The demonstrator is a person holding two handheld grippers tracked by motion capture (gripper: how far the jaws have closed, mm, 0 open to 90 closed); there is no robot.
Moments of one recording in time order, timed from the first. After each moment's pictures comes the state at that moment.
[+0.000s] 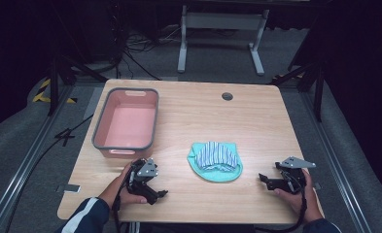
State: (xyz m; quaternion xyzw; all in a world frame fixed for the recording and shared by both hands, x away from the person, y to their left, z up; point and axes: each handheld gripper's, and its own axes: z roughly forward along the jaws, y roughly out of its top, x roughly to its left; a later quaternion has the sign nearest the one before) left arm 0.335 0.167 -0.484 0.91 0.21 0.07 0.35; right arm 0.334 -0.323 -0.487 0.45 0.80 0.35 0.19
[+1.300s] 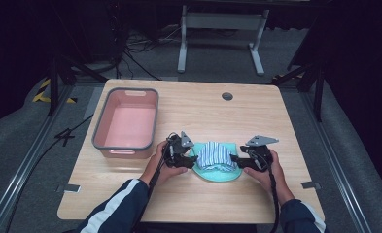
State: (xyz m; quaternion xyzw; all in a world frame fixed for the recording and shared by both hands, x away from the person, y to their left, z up) left arm 0.406 0.056 -0.460 0.88 0.31 0.14 0.32; right arm 0.392 -0.225 -0.459 0.40 0.83 0.36 0.16
